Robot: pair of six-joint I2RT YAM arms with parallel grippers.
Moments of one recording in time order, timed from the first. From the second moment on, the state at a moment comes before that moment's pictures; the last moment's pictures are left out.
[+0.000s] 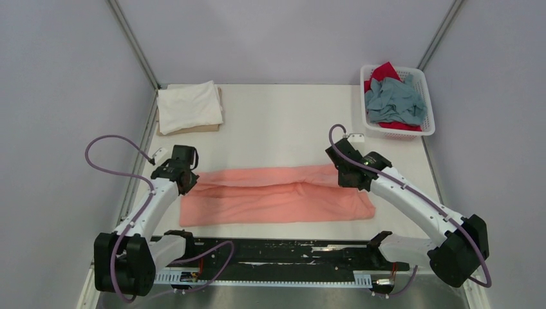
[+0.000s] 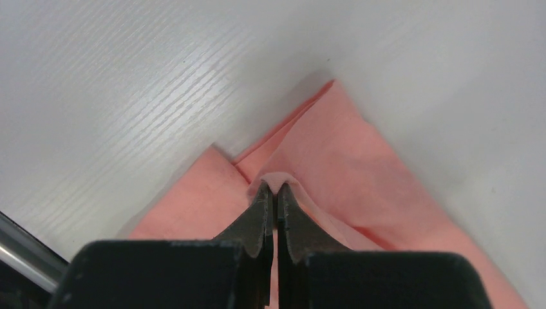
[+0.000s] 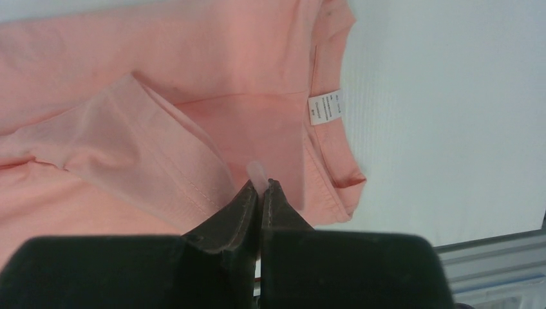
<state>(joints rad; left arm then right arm) -0.10 1.05 0.64 -0.68 -0.44 -0.93 0.64 1.18 0.97 -0.96 0.49 0.59</state>
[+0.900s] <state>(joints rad) -0.20 1.00 0.76 -0.50 0.02 -0.77 0.65 0.94 0.69 -0.80 0.17 0.87</state>
